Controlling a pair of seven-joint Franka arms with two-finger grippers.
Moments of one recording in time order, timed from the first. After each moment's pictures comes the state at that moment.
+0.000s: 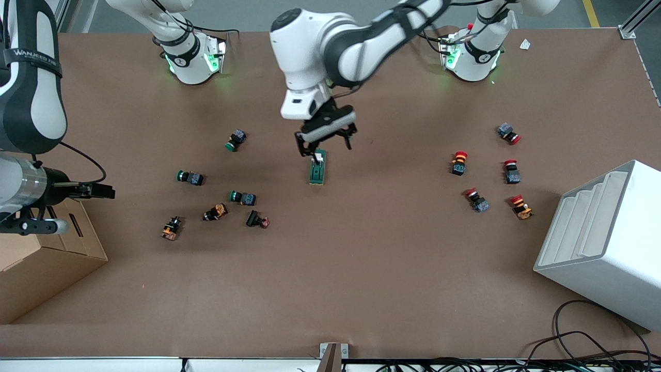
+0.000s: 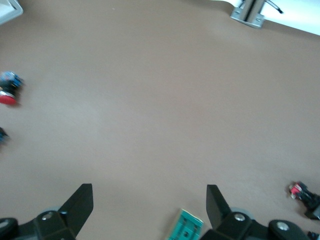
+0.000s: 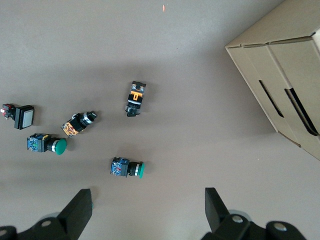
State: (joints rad) left arm -0.50 0.52 -0.56 -1.43 0.73 1.82 -1.64; right arm -0.04 0.35 -0.02 -1.44 0.00 1.59 -0.03
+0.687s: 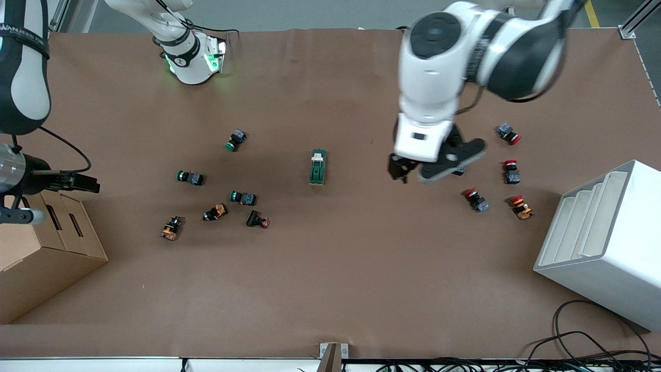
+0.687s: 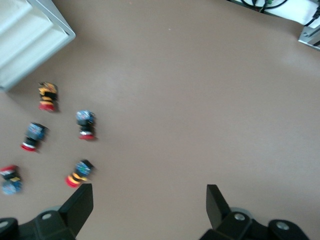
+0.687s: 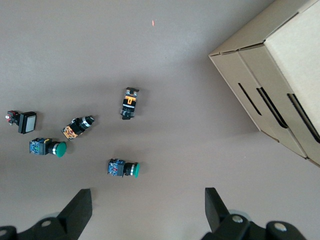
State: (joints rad) left arm -0.10 0.33 -0.56 -1.38 0.37 1.67 -1.05; right arm 0.01 0.28 -0.09 -1.44 0.00 1.59 -0.03
